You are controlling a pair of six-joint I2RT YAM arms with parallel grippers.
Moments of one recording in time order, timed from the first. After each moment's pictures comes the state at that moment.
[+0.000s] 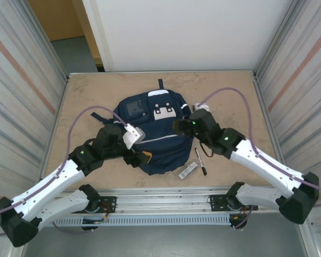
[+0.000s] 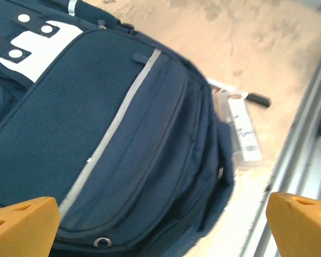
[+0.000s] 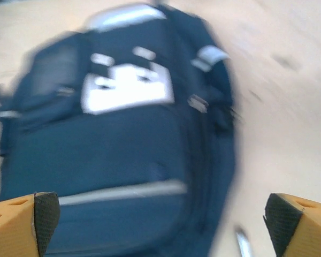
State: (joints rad) left arm -0.74 0.89 0.75 -0.53 0.21 0.11; right arm 0.73 1.09 0.99 -0.69 0.32 0.71
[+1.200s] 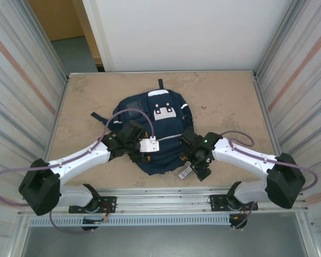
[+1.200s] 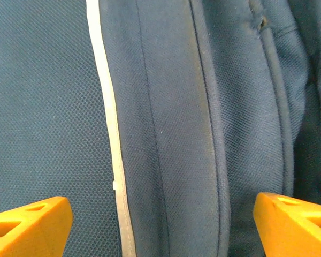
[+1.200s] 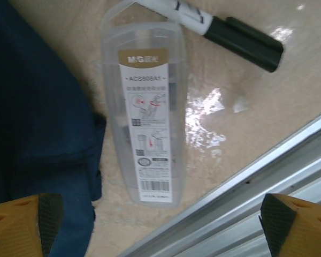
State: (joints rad) left arm -0.76 1.29 0.78 -0.44 0.08 0.81; right arm 0.85 1.31 0.85 -0.96 -0.08 1.77
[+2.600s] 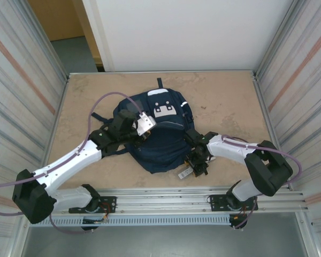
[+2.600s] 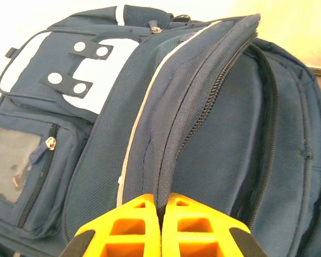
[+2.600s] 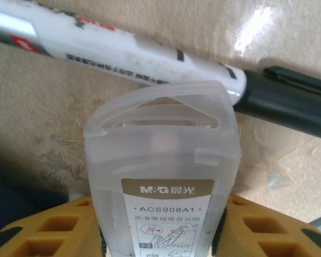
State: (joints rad) left arm -0.72 1.18 0.91 -0.42 0.05 0.32; right arm 0.70 1.48 0.74 -0.77 -0.20 1.71
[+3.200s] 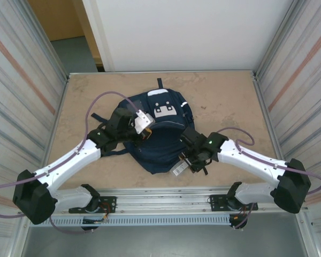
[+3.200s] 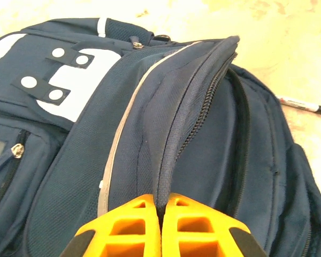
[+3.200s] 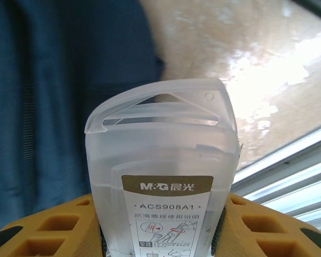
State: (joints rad) left arm -0.66 1.18 0.88 -0.37 0.22 0.23; right arm 0.89 1.23 0.92 -0.93 -0.07 1.77
